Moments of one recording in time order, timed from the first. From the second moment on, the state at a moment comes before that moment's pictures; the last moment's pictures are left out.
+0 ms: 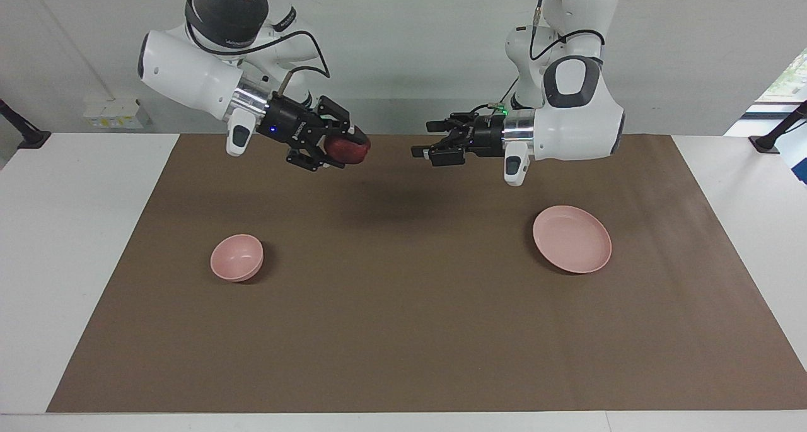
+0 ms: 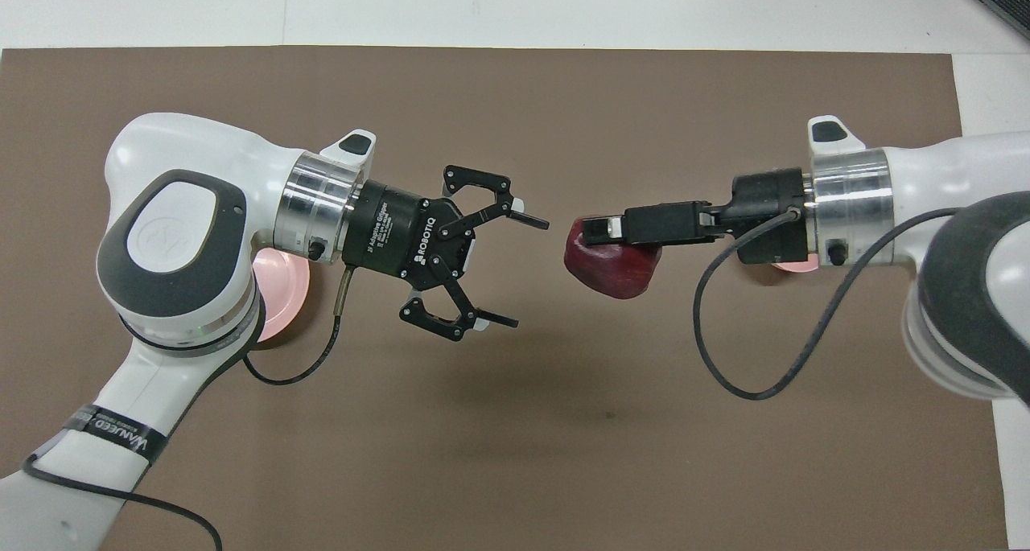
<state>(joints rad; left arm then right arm) -0.24 0.18 -0.14 -1.70 -1.18 1.69 -1.05 0.05 0.00 0.03 -1.81 0.91 1.81 -0.32</state>
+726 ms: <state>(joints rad) -0.24 0.18 -0.15 -1.67 -0.66 1.73 -0.93 -0.02 0.00 0.02 -1.79 0.27 1.79 -0.34</state>
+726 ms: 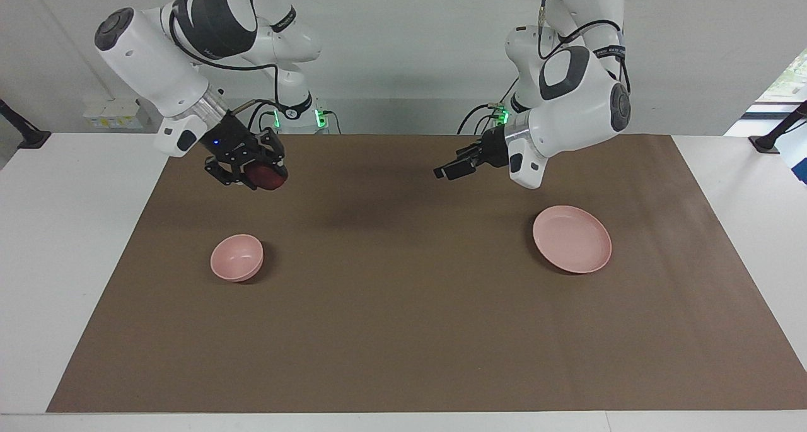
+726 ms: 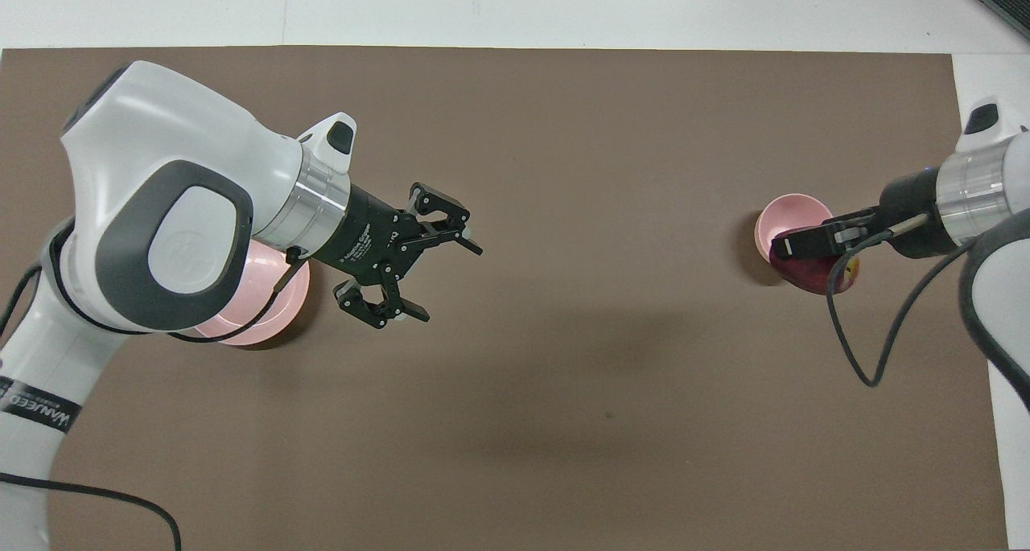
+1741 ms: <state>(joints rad) -0.25 0.18 -0.16 -1.67 -0.22 1.95 -0.91 -0.08 0.22 0.02 -1.79 0.01 1.98 -0.46</state>
